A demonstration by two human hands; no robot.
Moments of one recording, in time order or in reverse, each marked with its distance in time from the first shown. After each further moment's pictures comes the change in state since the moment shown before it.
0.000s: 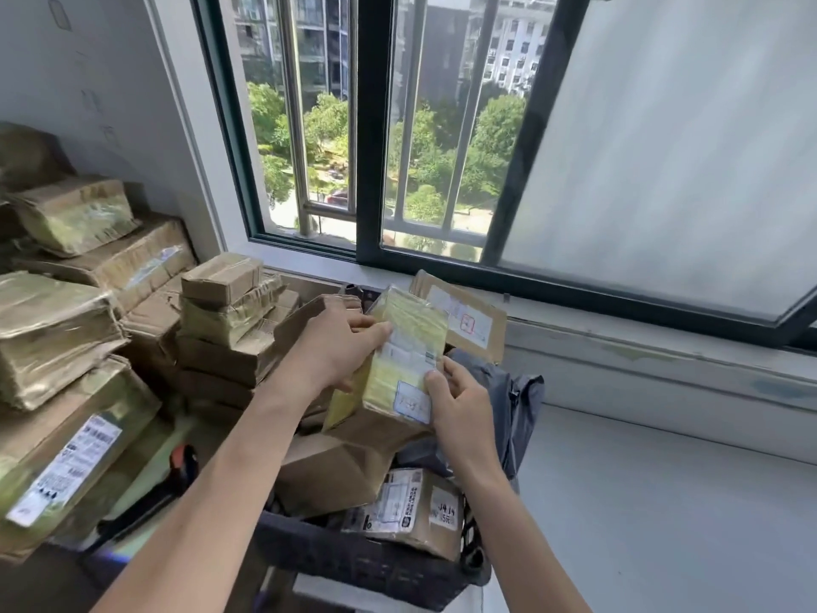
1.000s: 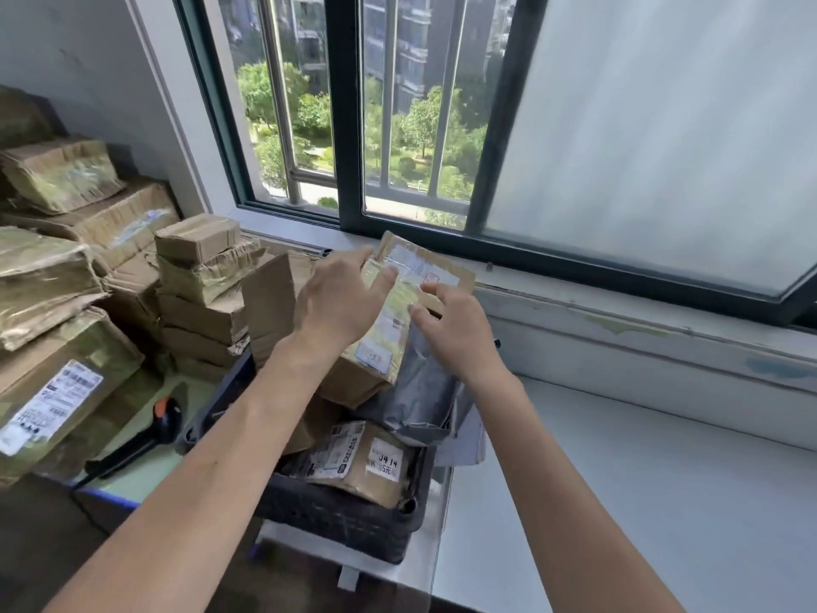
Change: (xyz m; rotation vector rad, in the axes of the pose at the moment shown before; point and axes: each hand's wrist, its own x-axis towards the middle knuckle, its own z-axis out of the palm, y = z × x) left_hand -0.013 0.046 0.084 0.434 0.376 0.218; right_hand 0.055 -0.019 -0.083 -0.600 -0.128 -0.274
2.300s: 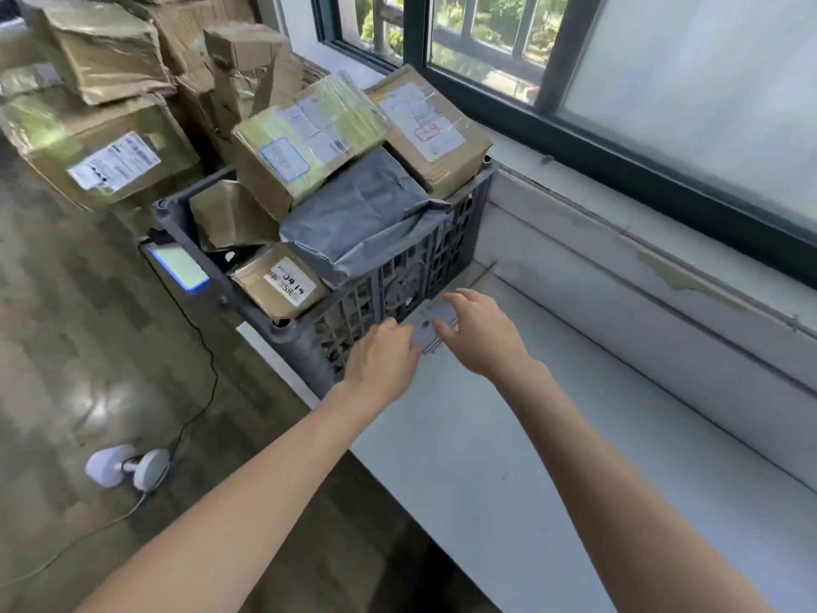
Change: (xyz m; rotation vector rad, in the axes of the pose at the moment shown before) left_hand -0.189 0.101 0.248 0.255 -0.335 -0.446; right_hand -0.047 0.246 -0.036 -0.396 -0.606 -0.346
